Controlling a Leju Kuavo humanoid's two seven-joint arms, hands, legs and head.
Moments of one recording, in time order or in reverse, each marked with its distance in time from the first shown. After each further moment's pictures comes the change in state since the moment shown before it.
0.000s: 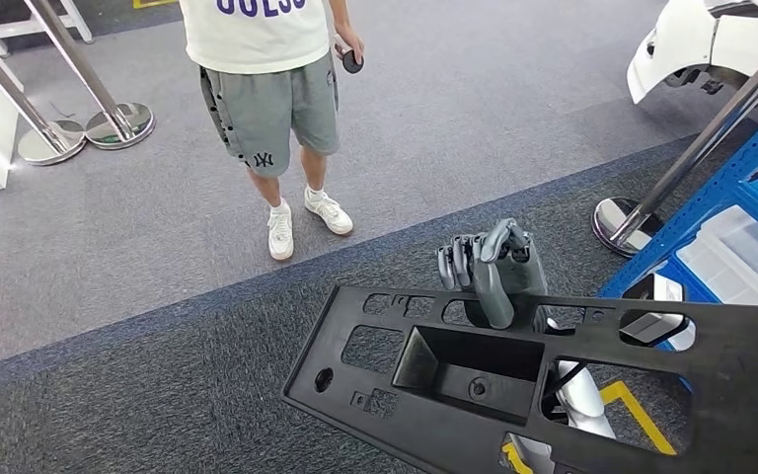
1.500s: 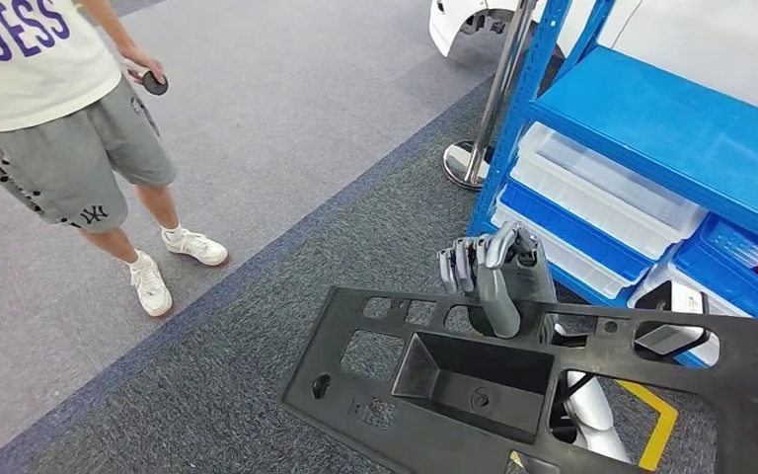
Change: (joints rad) left arm 0.019 0.002 0.000 0.000 0.004 -0.009 -0.013; right arm 0.013 -0.008 0.019 -0.083 0.002 -0.043 0.035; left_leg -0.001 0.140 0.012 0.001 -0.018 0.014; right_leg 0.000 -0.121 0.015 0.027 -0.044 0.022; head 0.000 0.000
